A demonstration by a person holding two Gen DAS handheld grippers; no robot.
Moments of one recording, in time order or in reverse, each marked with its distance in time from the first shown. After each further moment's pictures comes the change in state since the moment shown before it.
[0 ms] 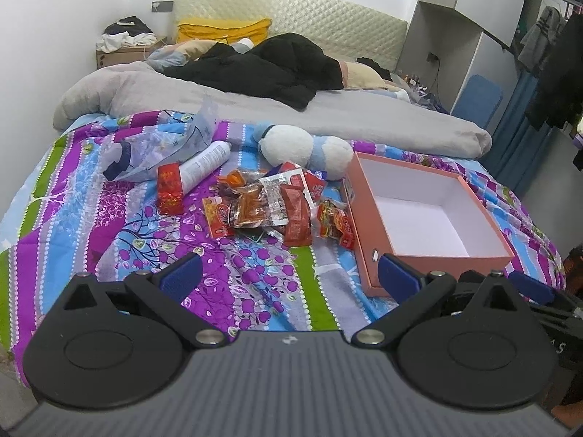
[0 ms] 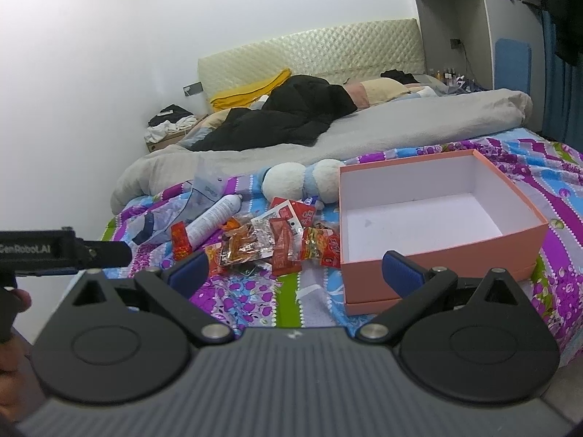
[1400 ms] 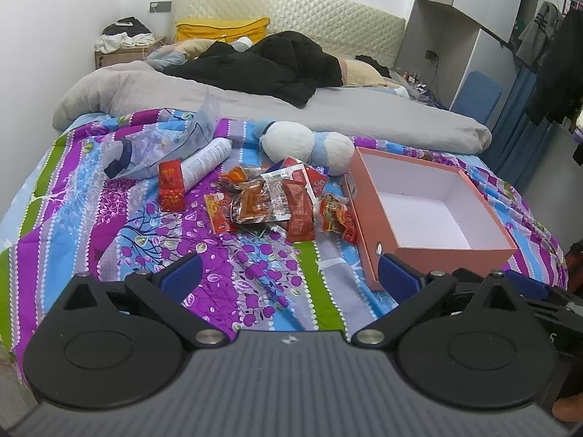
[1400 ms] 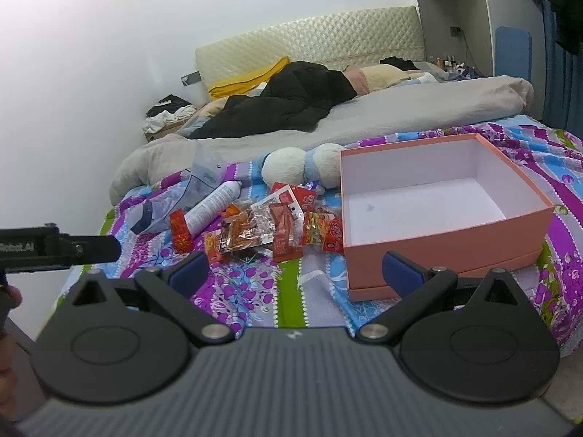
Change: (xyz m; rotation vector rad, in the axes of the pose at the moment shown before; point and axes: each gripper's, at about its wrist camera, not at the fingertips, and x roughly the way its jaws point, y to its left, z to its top) left arm 0.003 0.006 -0.009 0.014 0.004 -0.003; right arm 0.009 0.002 -0.007 0.011 0.040 -0.007
